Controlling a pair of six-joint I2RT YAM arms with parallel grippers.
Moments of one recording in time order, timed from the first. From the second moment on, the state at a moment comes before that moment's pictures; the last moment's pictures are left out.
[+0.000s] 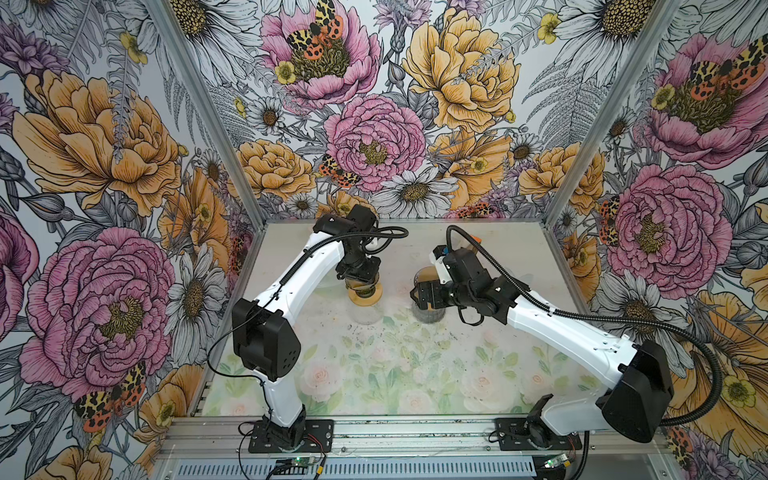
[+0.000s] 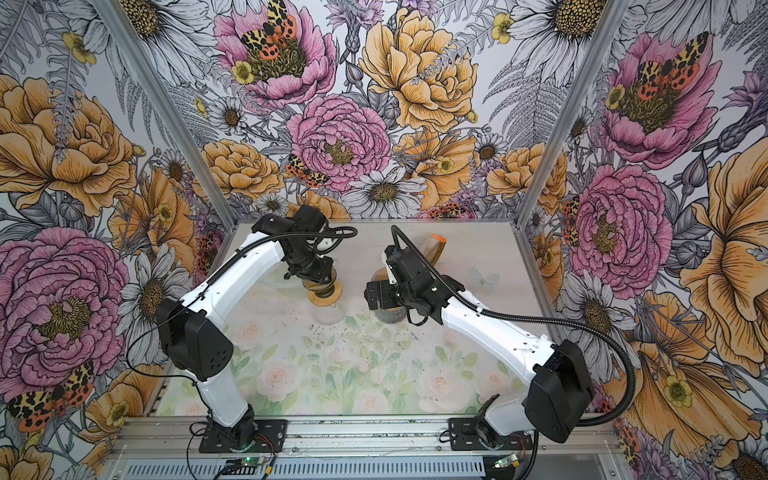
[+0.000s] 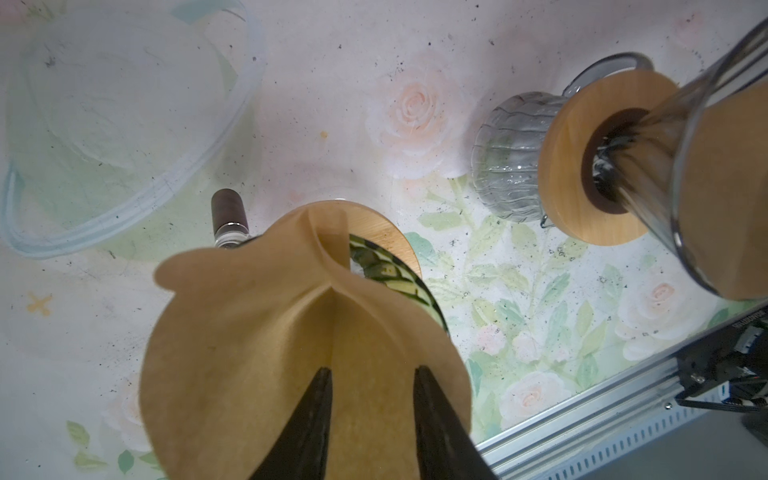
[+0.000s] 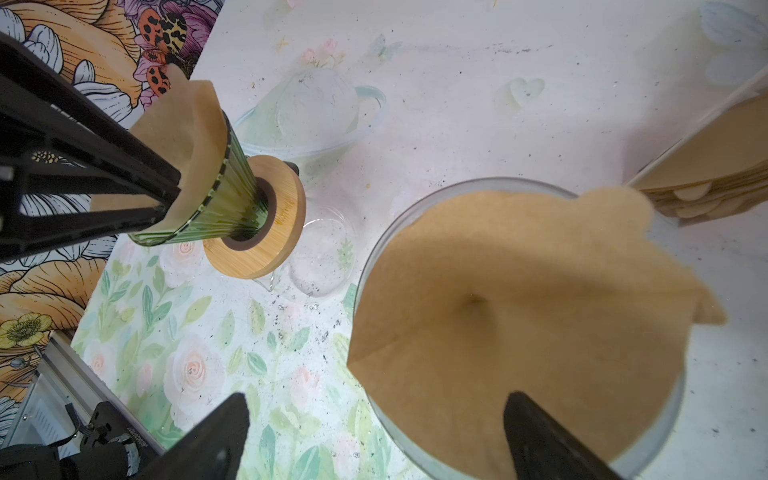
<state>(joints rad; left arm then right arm) -0.46 1.80 1.81 -1.32 0.10 -0.07 0.69 1.40 1.18 -0.59 -0.08 0.45</state>
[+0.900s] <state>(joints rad) -0.47 1.39 1.53 -1.05 0.03 -0.27 0.69 1.37 1.23 -0.65 -0.04 0.41</state>
